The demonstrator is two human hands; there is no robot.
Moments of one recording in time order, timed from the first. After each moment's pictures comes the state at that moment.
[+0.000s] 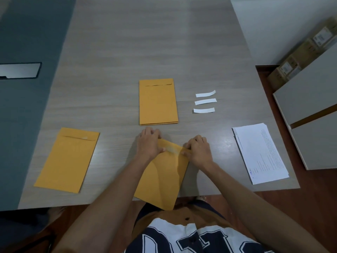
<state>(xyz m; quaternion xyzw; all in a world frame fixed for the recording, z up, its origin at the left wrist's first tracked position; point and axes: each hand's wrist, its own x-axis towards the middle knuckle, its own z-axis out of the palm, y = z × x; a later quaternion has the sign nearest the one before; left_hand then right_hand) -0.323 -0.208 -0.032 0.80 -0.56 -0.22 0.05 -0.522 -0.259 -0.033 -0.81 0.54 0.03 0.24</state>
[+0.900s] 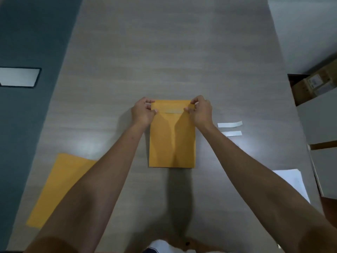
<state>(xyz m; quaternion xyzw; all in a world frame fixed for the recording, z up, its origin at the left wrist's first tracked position) -0.184 -0.400 -0.008 0.83 -0.26 -0.33 0.37 -0.359 -0.486 -0.010 -0.67 0.61 -0.17 0.38</state>
